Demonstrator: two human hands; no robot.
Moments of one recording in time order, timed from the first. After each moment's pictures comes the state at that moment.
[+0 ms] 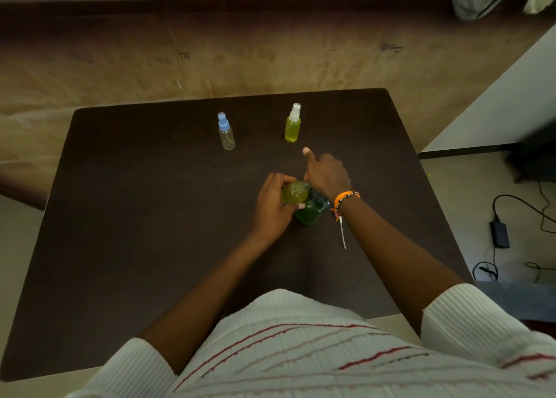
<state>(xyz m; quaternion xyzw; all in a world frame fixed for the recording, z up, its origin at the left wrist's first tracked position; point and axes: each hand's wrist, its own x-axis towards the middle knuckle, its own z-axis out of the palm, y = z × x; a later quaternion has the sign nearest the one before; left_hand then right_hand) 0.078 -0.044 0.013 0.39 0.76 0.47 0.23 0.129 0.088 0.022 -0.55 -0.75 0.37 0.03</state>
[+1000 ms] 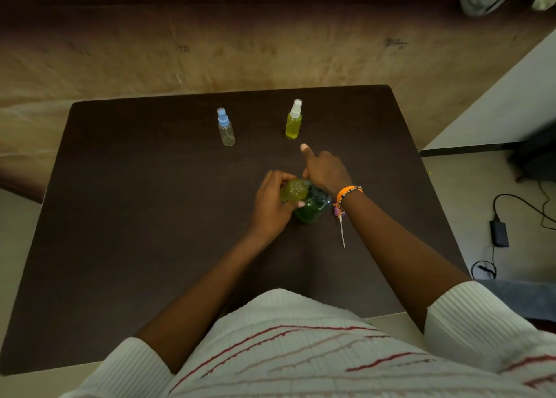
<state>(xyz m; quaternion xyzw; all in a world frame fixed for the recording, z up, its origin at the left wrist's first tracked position) 0.078 -0.045 0.010 0.39 0.76 0.47 0.23 0.127 0.095 0.020 -0.52 -0.76 0.39 -0.02</state>
